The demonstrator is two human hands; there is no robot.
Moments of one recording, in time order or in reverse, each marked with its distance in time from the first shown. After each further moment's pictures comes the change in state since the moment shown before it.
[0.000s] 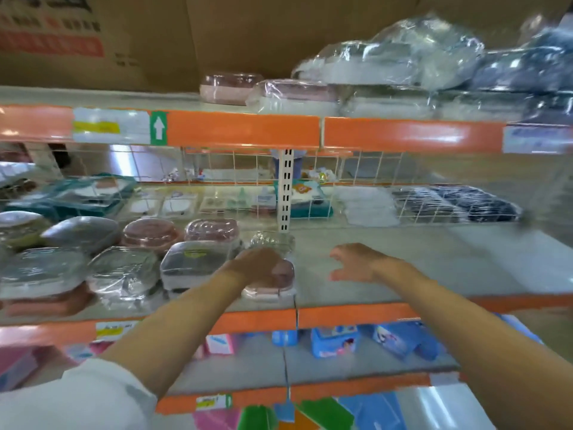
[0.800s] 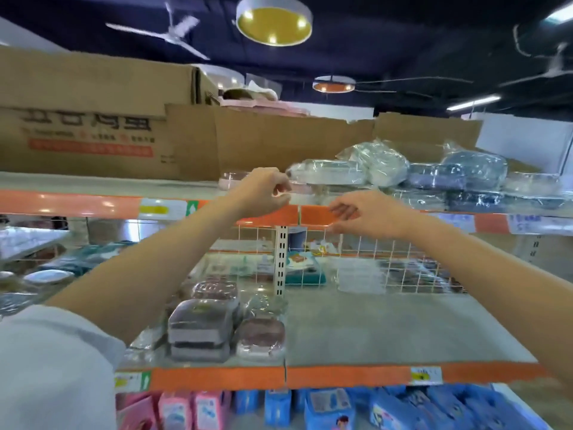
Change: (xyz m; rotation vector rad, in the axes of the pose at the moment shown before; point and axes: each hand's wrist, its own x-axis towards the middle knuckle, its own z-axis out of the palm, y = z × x) left_hand -0.090 0.056 -0.243 -0.075 0.811 0.148; right_hand -0.155 -0.041 -0.180 0.059 0.535 -0.297
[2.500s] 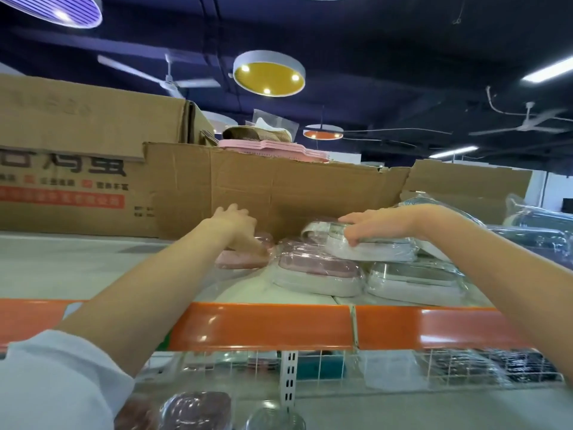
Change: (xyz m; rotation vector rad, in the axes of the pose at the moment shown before) left_hand 0.119 -0.158 0.022 0.525 -0.426 -0.316; right_hand 0.179 0.018 -0.033 -0.105 -0.324 0.298
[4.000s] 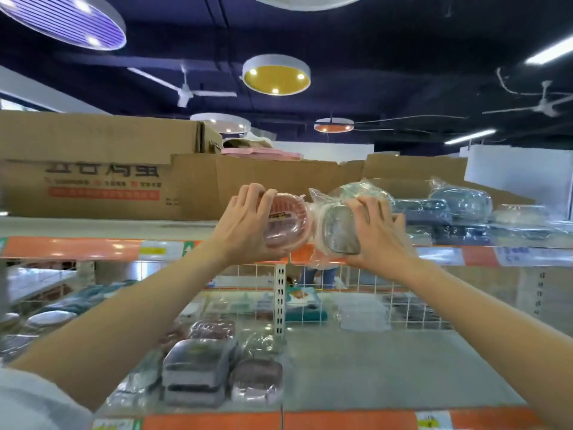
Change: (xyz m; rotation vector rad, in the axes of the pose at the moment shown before) left_hand -0.203 0.104 -0.040 -0.103 0.773 0.239; right_hand -0.166 0.053 0.091 -0.375 0.822 -0.087
